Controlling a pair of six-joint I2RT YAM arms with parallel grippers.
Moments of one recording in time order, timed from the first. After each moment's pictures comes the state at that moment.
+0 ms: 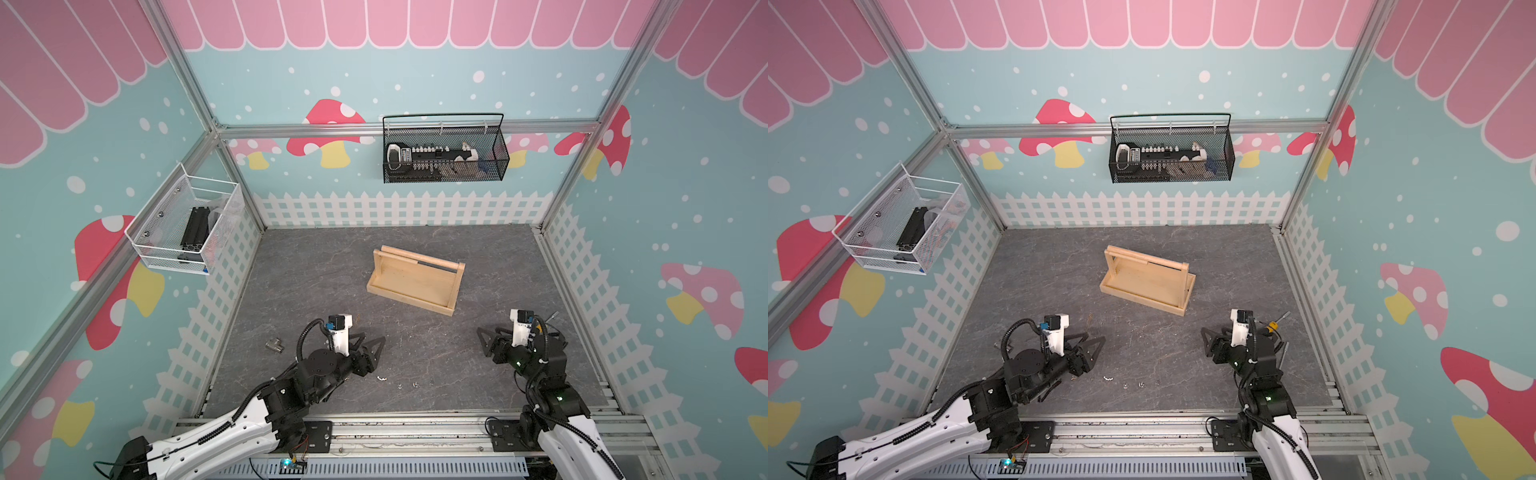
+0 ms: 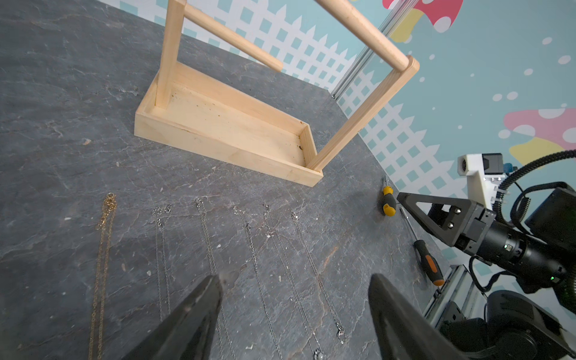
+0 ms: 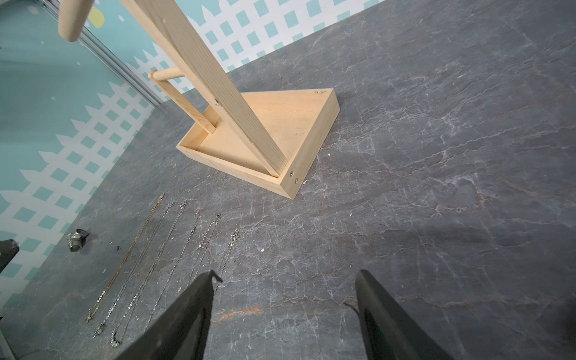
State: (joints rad) left arm -0.96 0.57 0.24 0.04 -0.25 -0.65; right arm 0.14 0.39 0.15 -0.16 -0.31 0.38
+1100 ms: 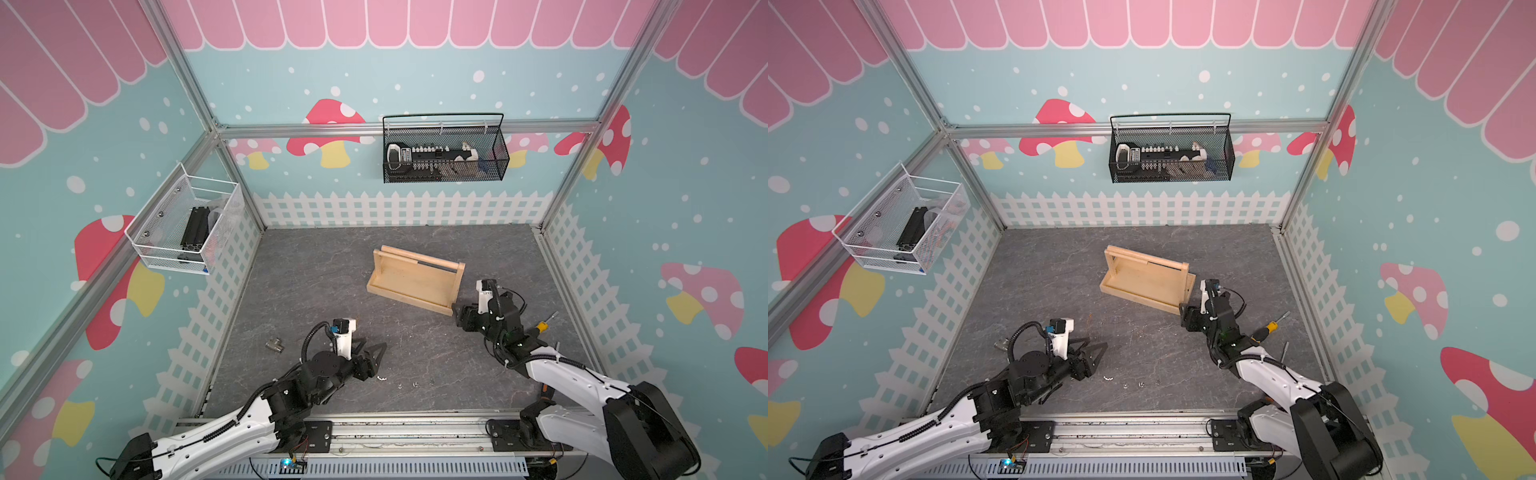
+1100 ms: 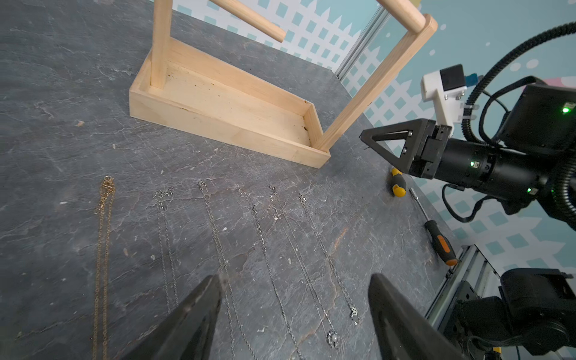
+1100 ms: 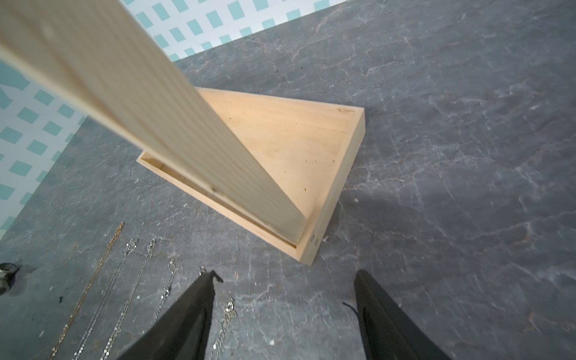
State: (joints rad) left arm -0.96 0.59 0.21 0.06 -0.23 -0.61; right arm 0.43 1.18 0.45 0.23 0.01 0.43
